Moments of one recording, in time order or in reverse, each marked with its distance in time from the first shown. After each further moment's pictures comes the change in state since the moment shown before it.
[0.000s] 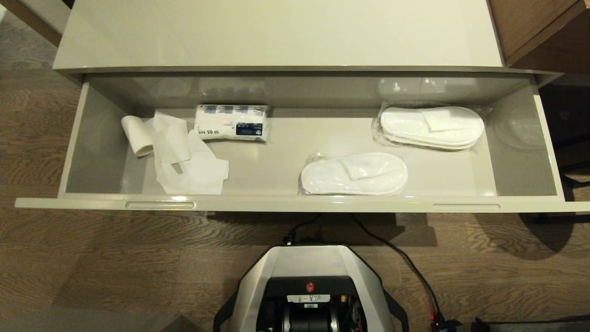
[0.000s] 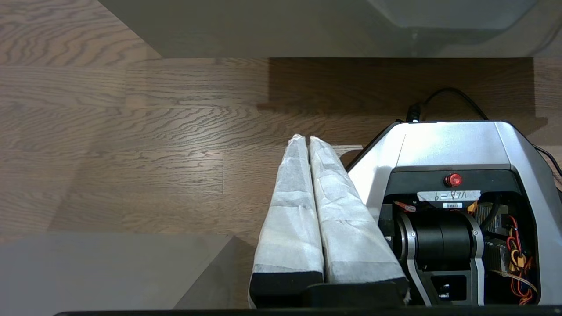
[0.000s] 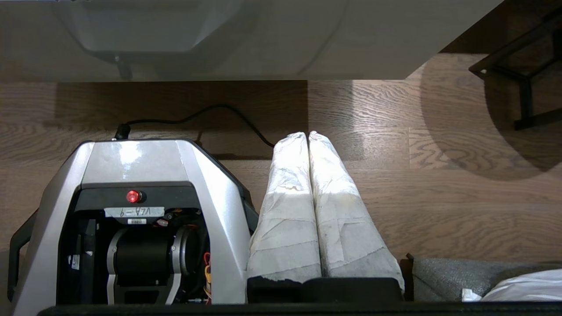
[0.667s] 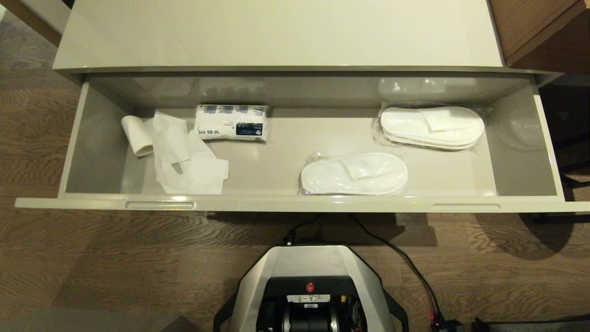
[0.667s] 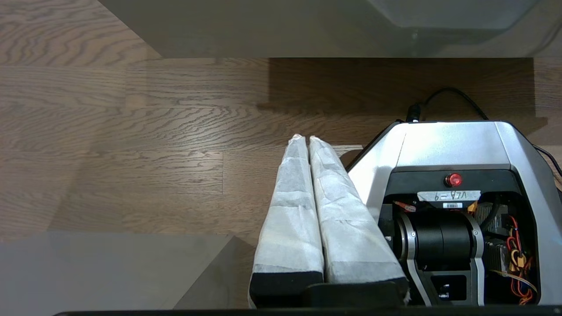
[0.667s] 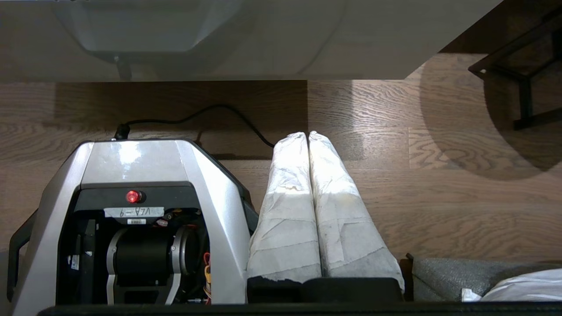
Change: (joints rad) left arm 0.000 0.000 0.000 0.000 0.000 0.000; right arm -0.001 0.000 0.000 0.000 0.000 0.000
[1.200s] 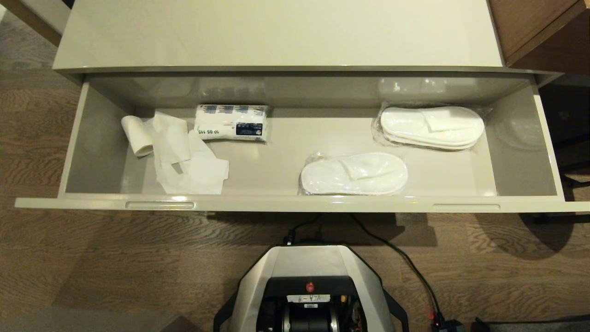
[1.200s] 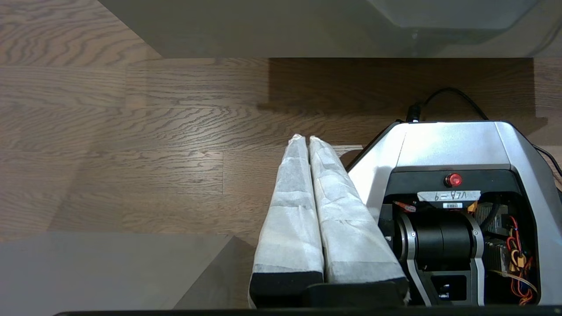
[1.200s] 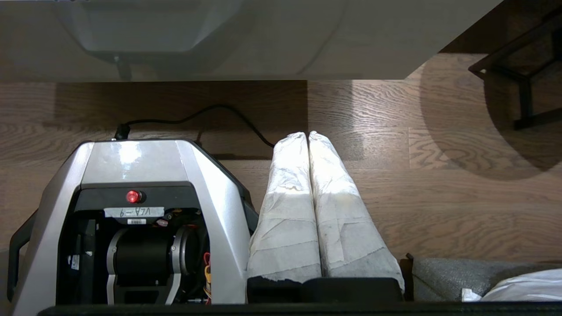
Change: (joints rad) left arm 0.000 0.000 0.000 0.000 0.000 0.000; right arm 0.000 0.000 0.000 0.000 0.000 0.000
